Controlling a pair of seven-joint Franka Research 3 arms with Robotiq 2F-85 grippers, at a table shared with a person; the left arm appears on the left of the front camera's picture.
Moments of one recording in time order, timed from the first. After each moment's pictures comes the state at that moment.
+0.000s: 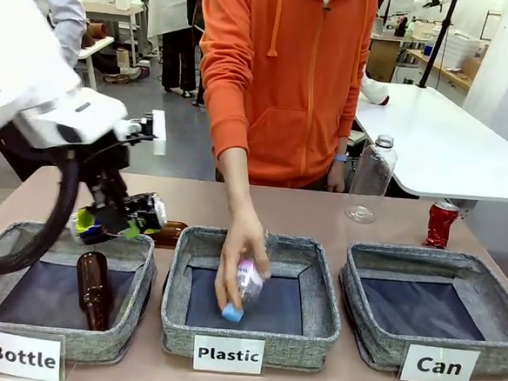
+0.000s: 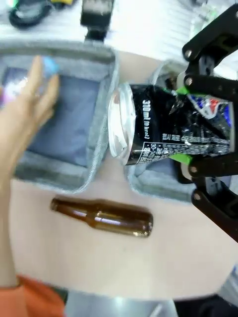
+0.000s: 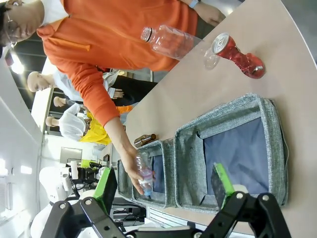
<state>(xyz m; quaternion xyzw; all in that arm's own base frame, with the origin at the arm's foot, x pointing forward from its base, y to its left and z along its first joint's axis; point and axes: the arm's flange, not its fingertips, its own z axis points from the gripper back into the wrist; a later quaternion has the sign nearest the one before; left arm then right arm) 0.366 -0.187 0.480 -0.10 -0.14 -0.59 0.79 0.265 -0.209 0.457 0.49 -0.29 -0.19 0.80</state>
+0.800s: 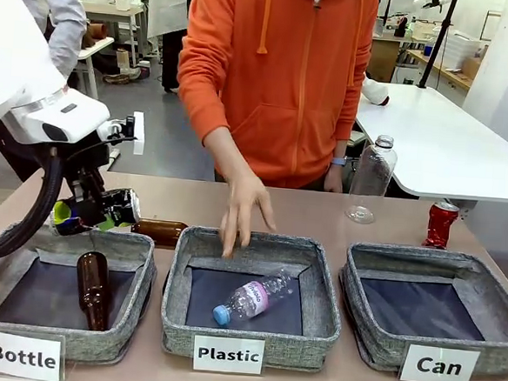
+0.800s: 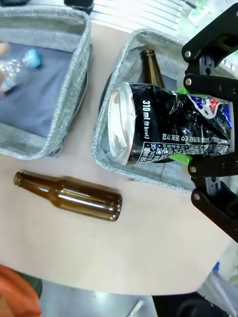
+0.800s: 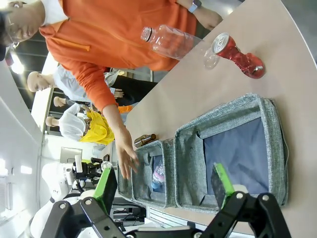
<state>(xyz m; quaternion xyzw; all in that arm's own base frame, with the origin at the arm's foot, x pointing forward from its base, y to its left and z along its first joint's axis) 0.385 -0.142 0.469 -0.07 -0.13 -0.57 0.81 0.265 -0.209 0.457 0.49 -0.29 -0.19 0.80</state>
